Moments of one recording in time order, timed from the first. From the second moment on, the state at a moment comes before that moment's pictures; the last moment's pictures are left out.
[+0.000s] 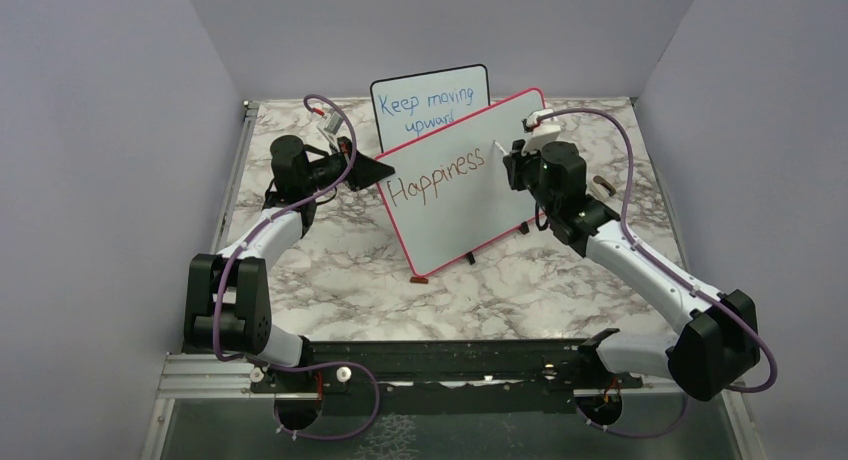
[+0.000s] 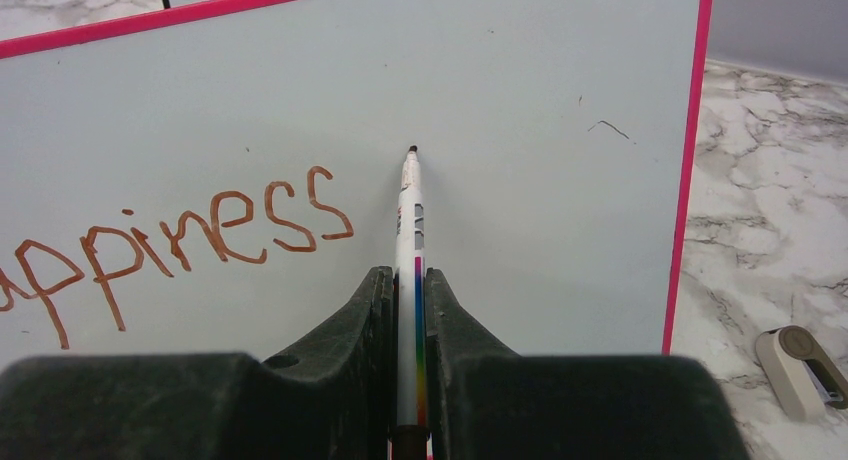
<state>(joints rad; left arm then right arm) -0.09 1.47 0.85 0.58 0.99 -0.58 0.50 1.24 0.95 0.06 0.22 0.05</state>
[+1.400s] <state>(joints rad) -0.09 1.47 0.85 0.58 0.99 -0.57 0.50 1.22 0.93 0.02 0.22 0.08</state>
